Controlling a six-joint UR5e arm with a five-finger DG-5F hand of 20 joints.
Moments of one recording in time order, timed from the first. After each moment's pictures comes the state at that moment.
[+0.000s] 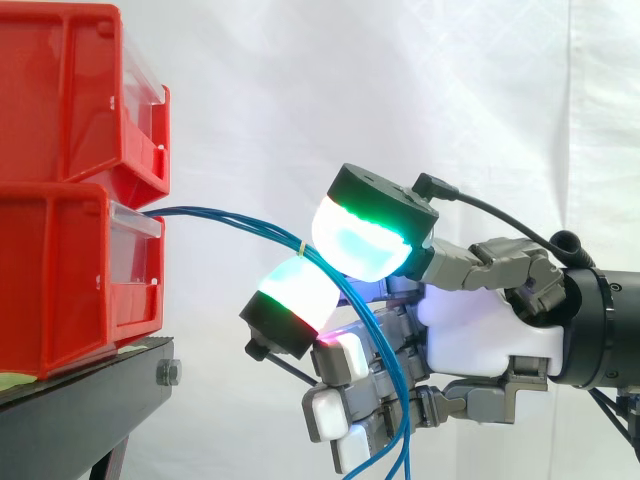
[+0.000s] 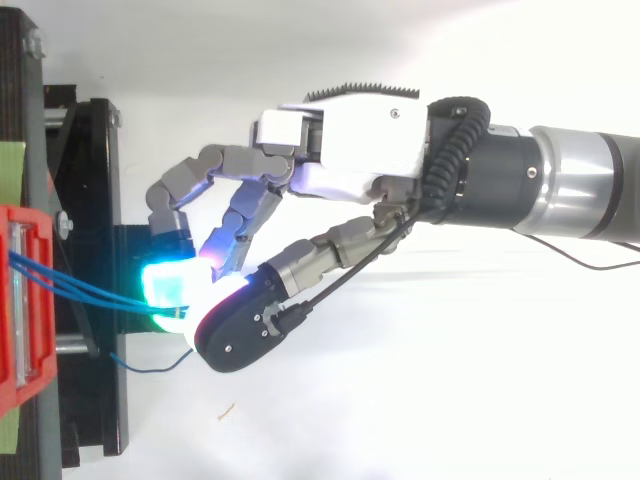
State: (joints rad) arm 0.09 -2.35 -1.23 -2.62 -1.44 -0.04
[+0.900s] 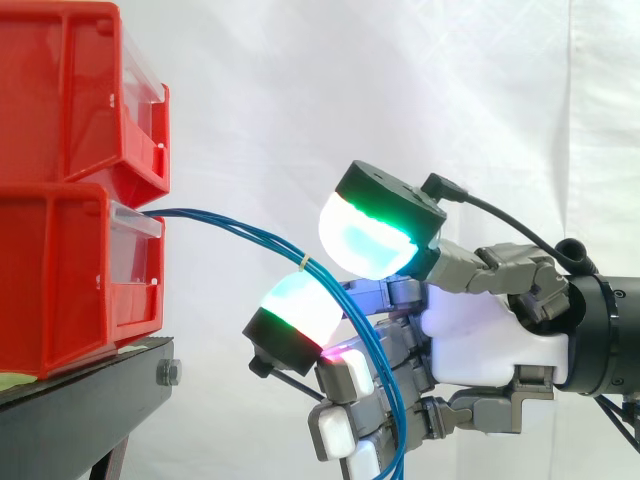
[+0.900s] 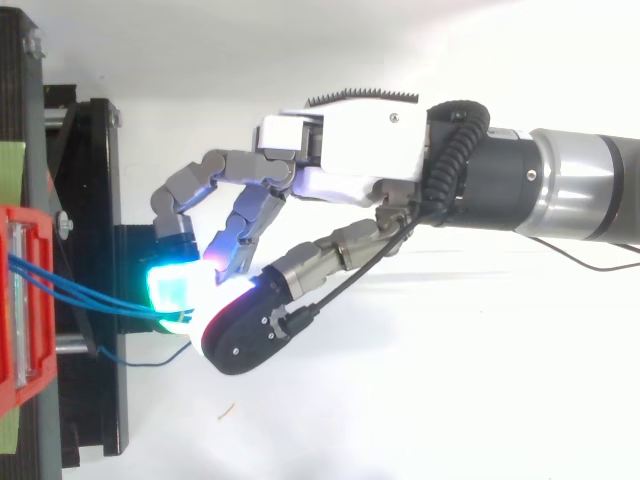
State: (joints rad) arm 0.09 -2.35 -1.23 -2.65 -1.44 -0.04
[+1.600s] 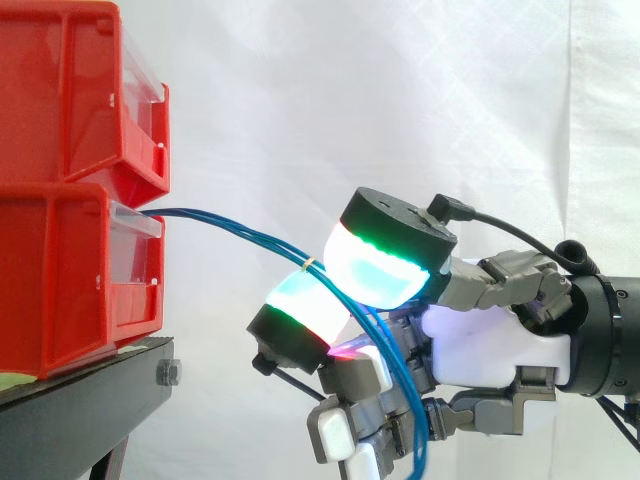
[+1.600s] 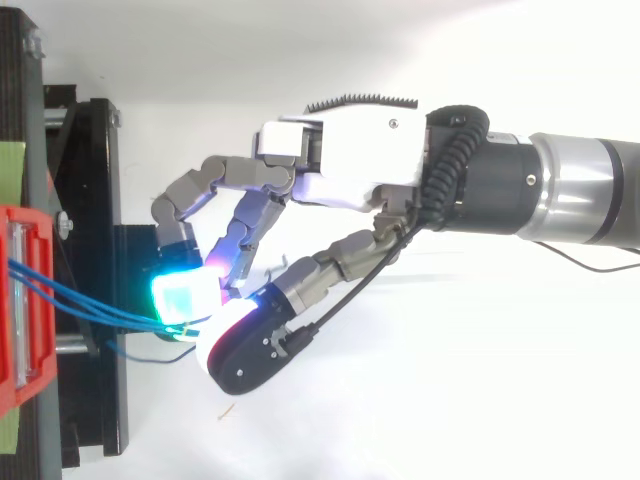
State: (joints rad) arm 0.10 -2.35 -1.23 -2.65 -1.44 -0.04
